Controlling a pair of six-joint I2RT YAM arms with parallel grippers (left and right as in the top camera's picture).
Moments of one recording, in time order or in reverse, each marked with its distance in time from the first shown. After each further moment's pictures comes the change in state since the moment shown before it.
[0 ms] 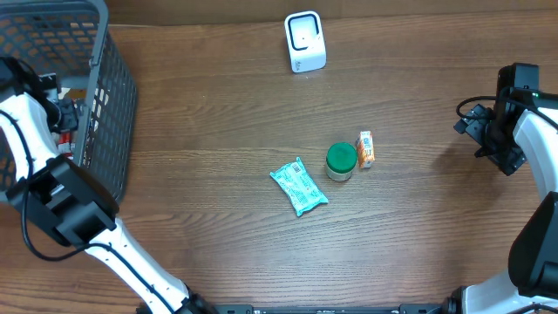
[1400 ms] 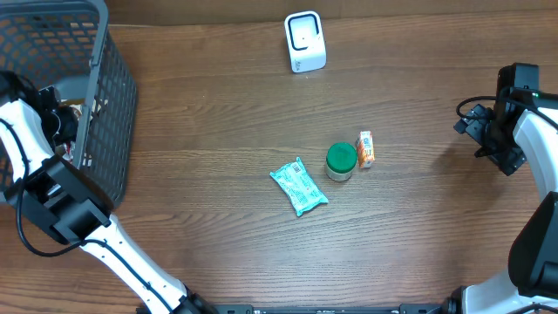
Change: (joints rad) left arm 0.043 0.081 0.091 -0.104 0.121 -0.131; right arm 0.000 0.000 0.000 0.000 0.000 0.000
